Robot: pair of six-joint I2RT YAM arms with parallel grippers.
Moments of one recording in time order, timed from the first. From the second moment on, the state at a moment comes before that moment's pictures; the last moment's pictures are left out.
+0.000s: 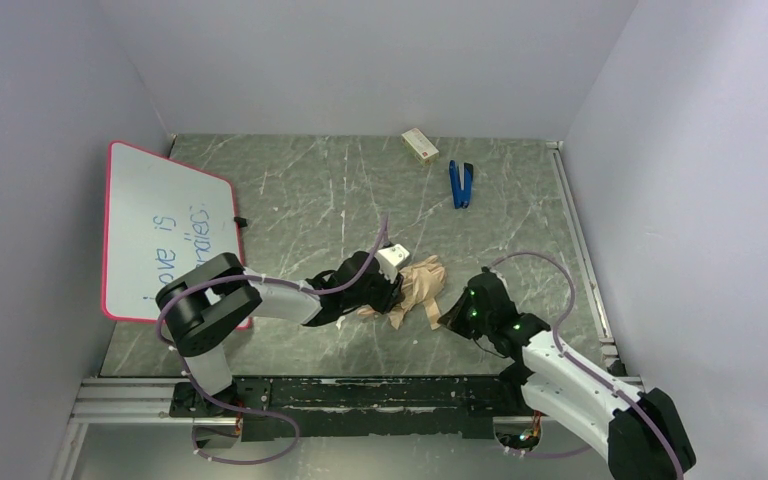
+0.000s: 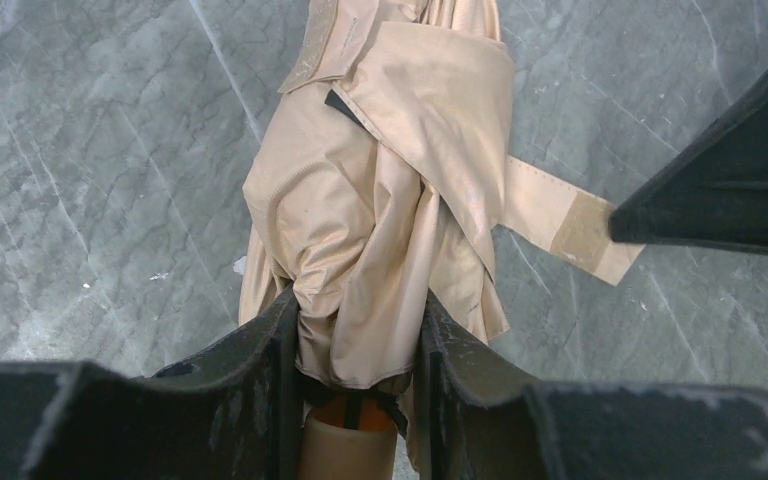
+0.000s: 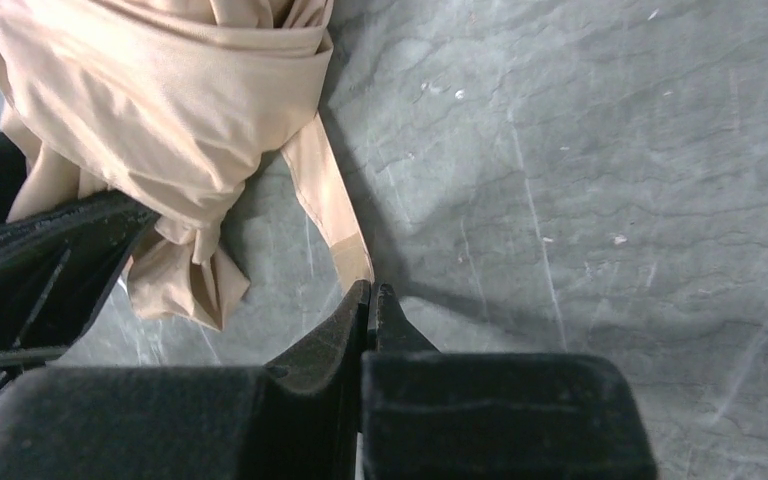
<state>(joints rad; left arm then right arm) -0.99 1.75 0.72 0.50 0.01 -0.21 0.52 0.80 0.24 -0.29 -0.01 0.94</state>
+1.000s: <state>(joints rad) -1.03 1.77 0.76 0.47 -0.09 -0.15 0.52 0.68 0.26 -0.37 -0.25 0.84</state>
